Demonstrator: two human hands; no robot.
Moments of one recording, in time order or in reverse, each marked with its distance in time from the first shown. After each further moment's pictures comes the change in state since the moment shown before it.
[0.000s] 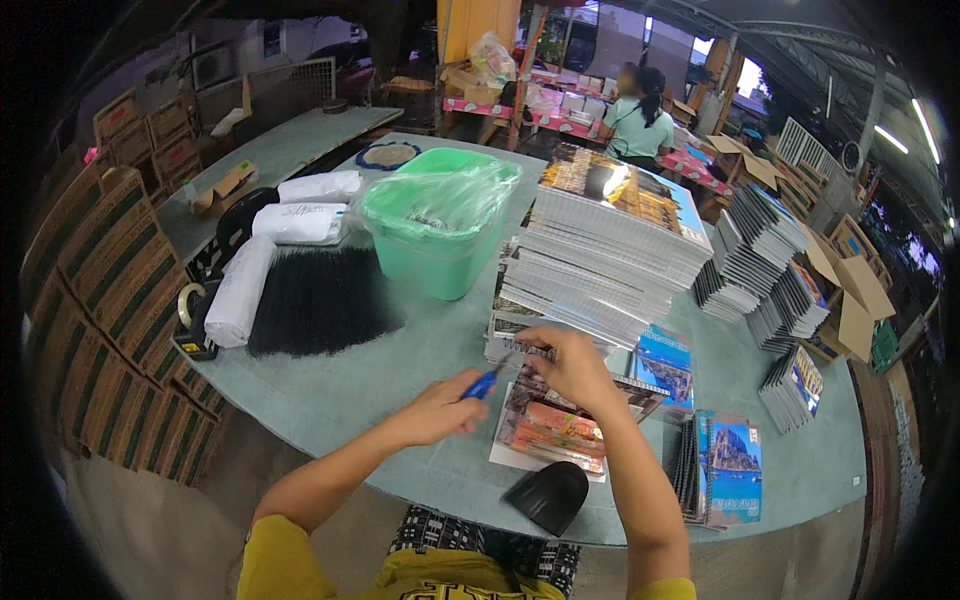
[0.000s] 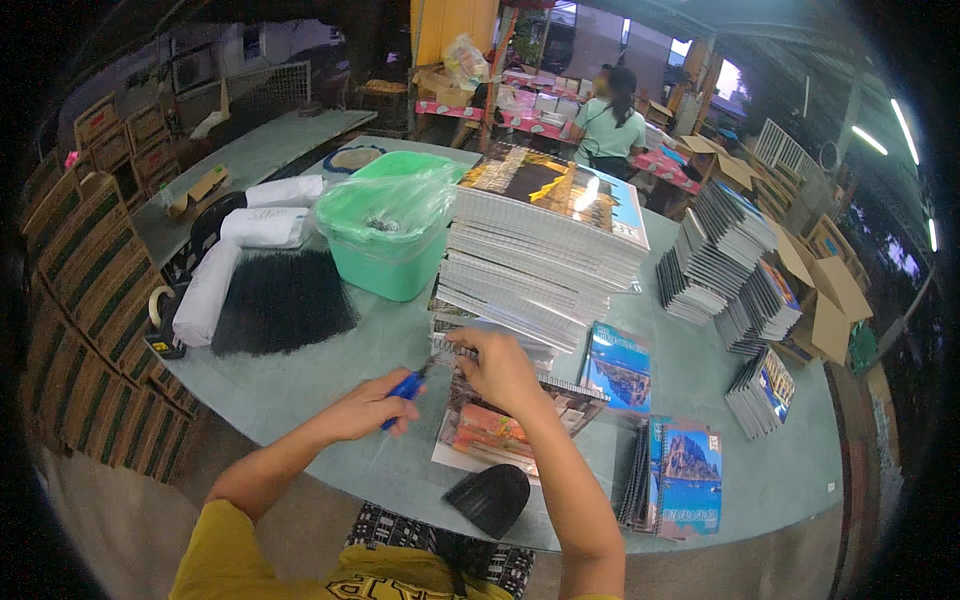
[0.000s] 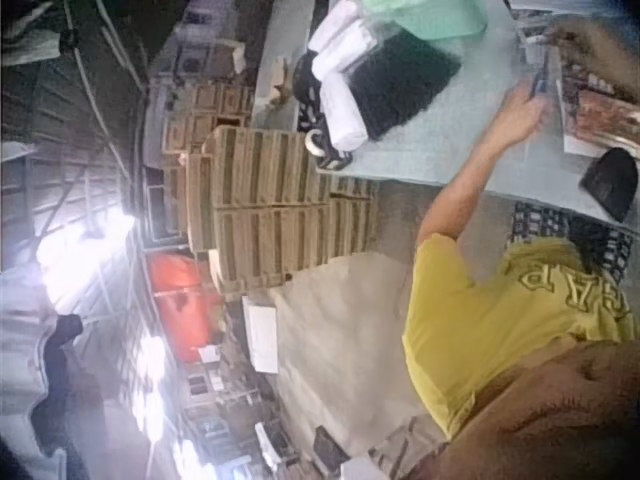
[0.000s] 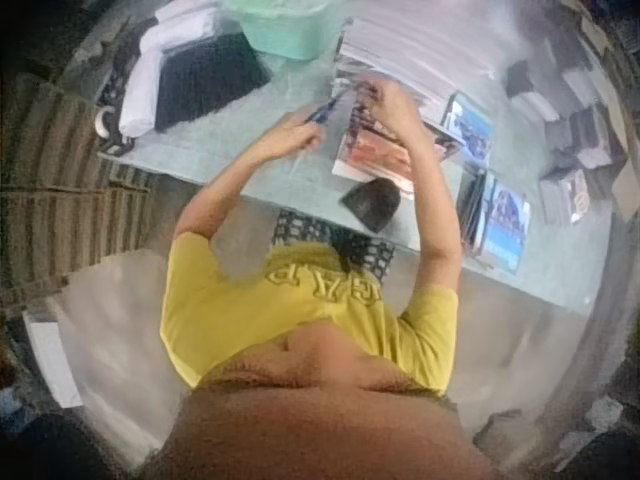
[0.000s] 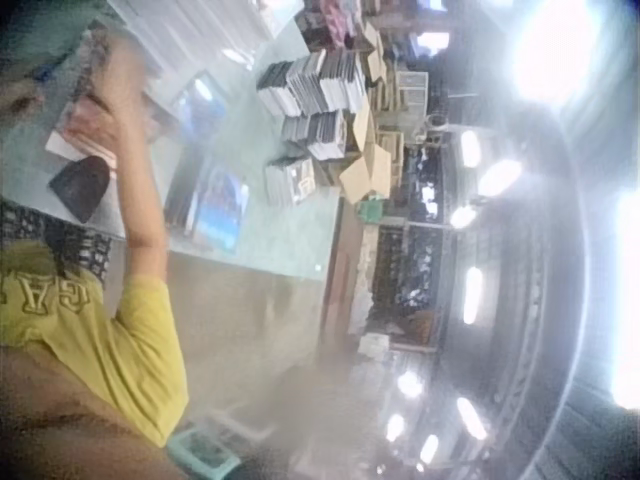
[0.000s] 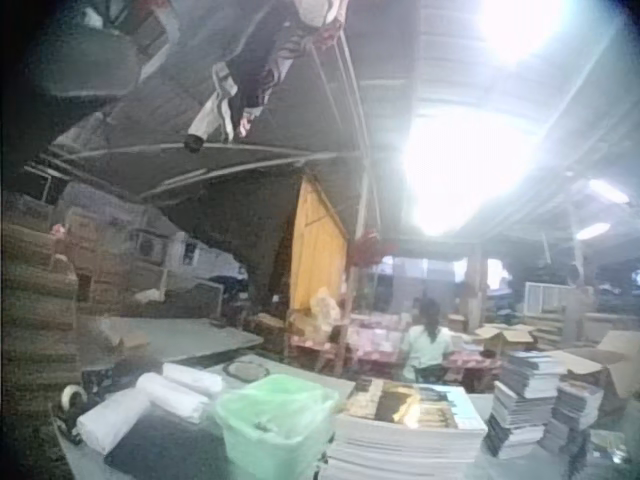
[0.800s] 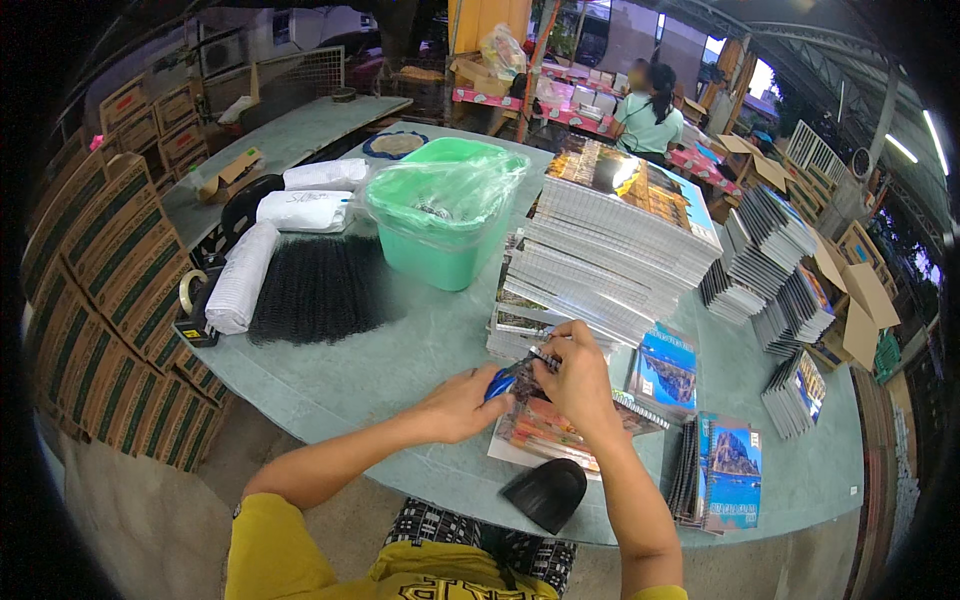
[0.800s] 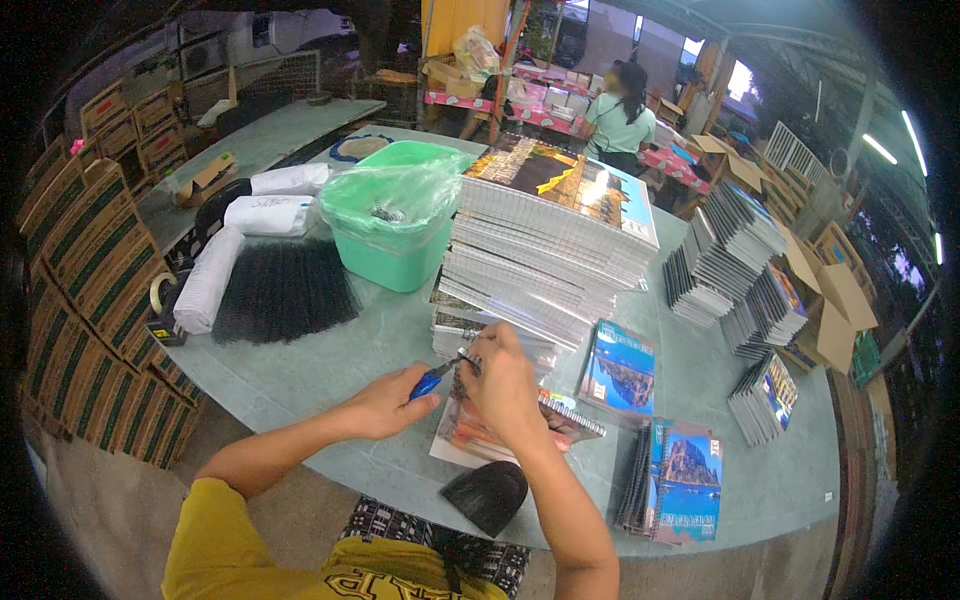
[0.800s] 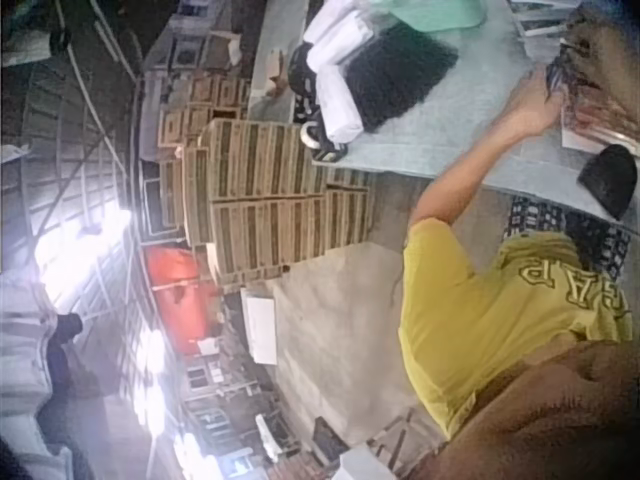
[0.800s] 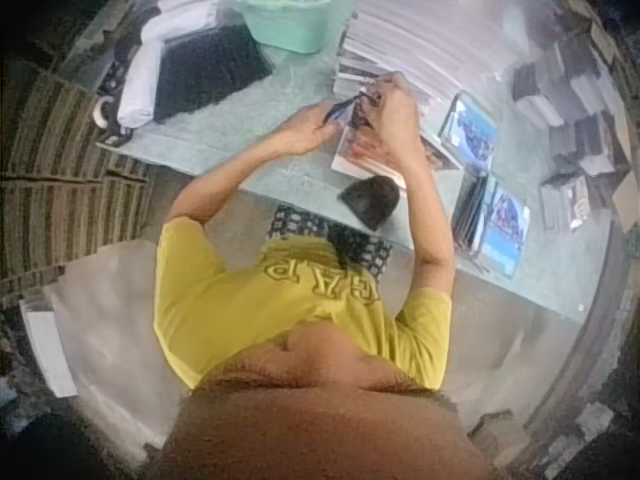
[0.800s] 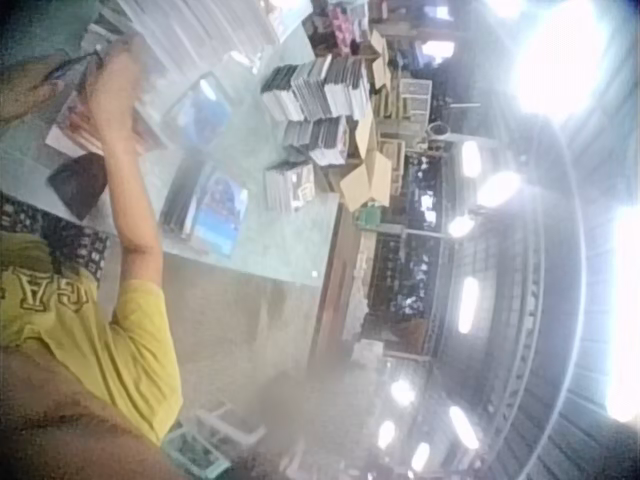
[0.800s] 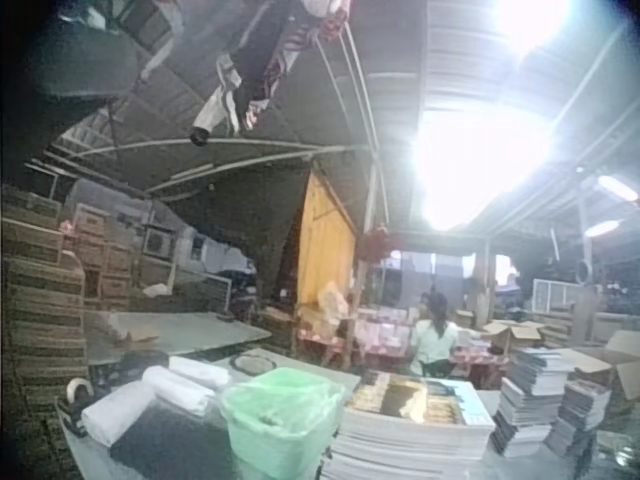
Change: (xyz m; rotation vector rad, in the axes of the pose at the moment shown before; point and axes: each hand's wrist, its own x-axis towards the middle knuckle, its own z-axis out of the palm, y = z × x) left_hand 0.014 -0.002 0.017 0.572 0.138 0.224; right_hand -0.017 -0.010 0.016 -0.128 0.295 -0.013
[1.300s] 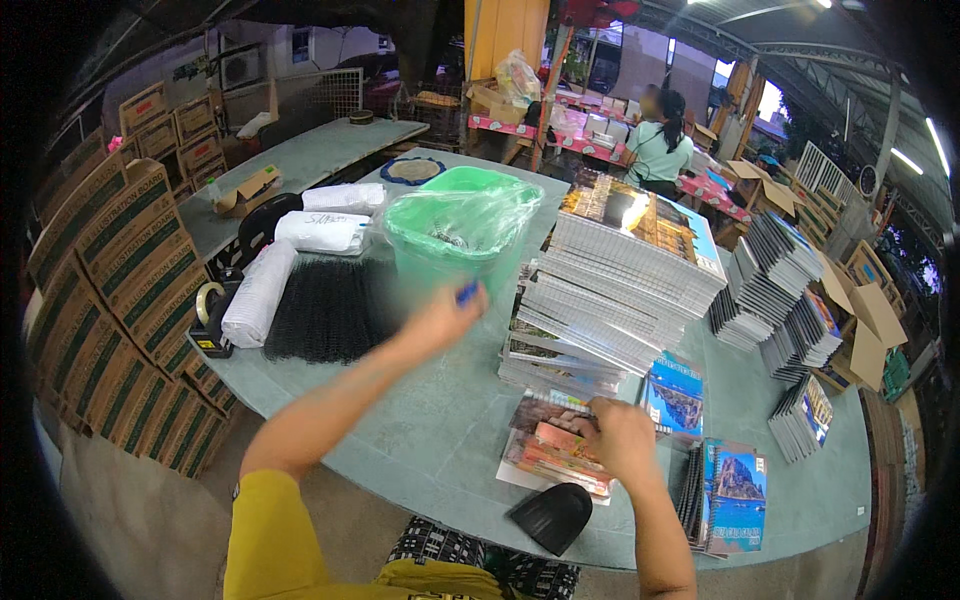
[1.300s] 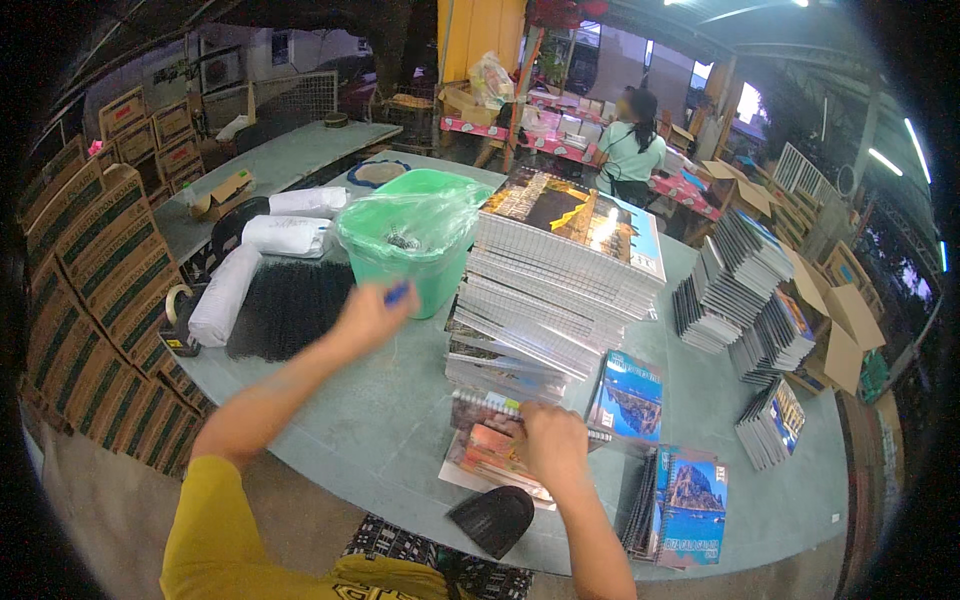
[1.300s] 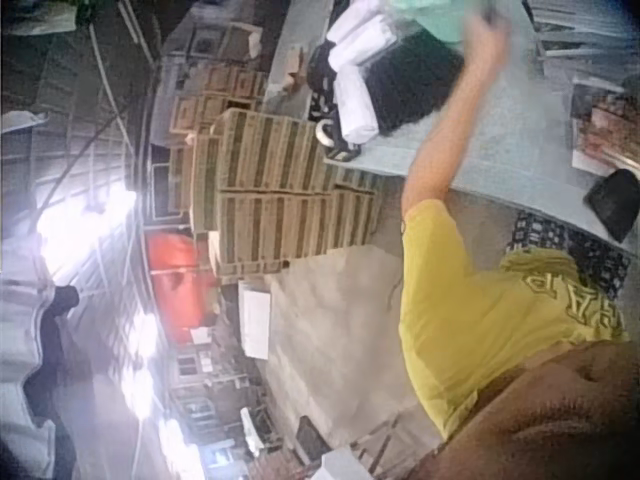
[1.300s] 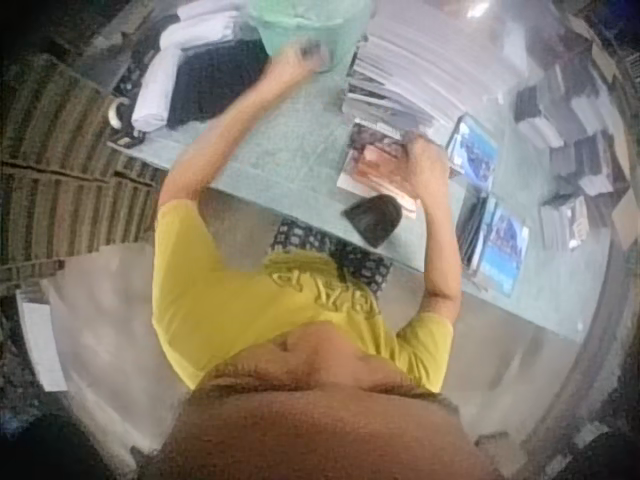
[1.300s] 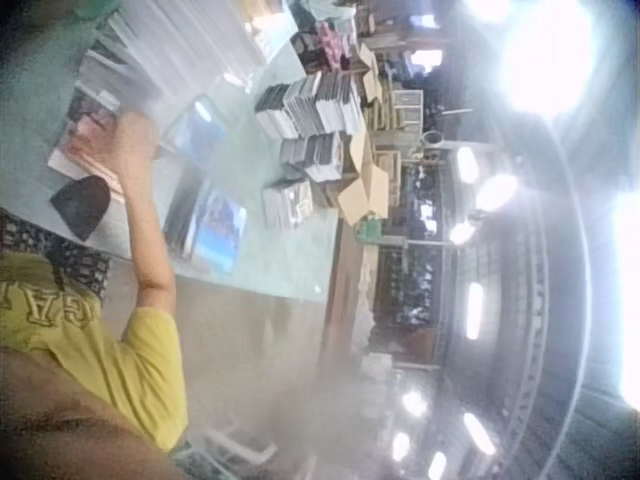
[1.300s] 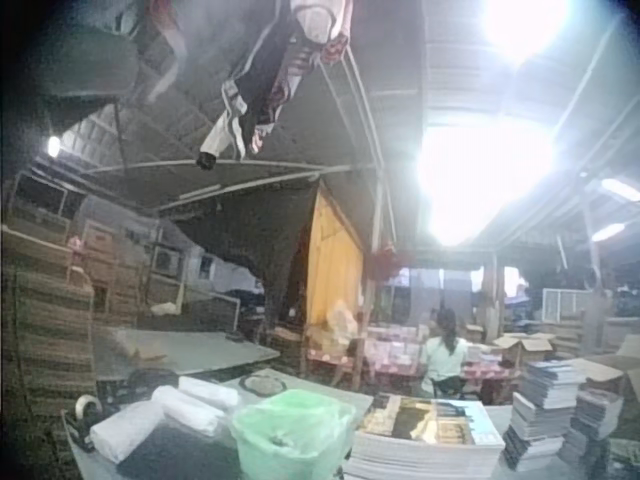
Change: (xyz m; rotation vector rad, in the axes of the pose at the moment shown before) left_hand 0.066 -0.016 -0.088 -0.027 0.569 -0.105; right_hand -0.033 0.015 -0.036 -0.421 -0.205 -0.037
